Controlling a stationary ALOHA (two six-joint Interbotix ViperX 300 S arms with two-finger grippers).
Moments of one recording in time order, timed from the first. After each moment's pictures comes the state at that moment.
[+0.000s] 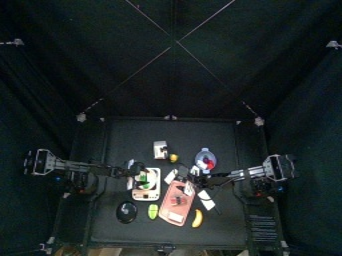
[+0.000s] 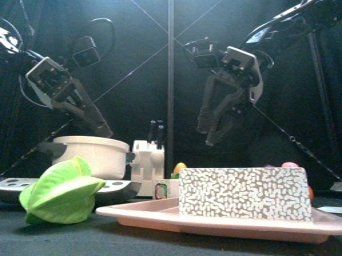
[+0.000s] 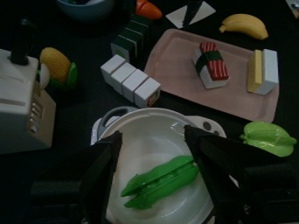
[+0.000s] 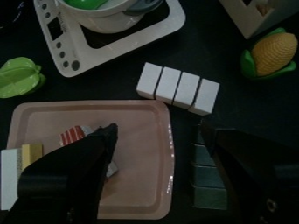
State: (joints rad) left arm 0.08 -0.36 1.08 0.39 -0.20 -0.33; right arm 0.07 -0.10 0.66 -0.64 0.35 1.00
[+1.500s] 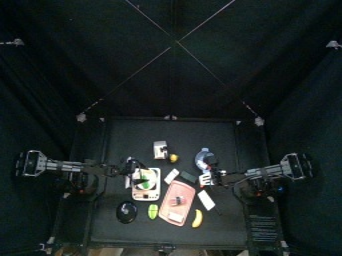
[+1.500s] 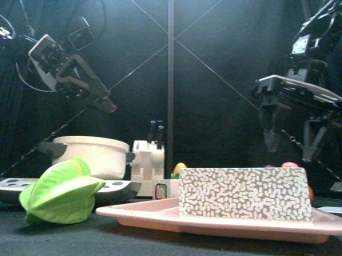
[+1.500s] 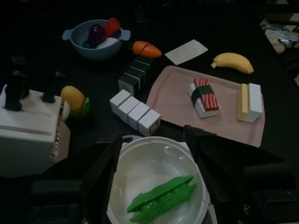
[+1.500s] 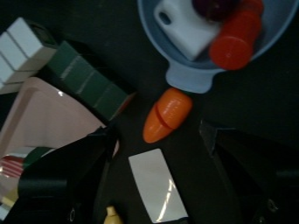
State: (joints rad) left arm 0.09 -0.50 1.07 0.39 -0.19 -0.33; right arm 0.10 -0.34 0.87 -0.42 0.79 1.71
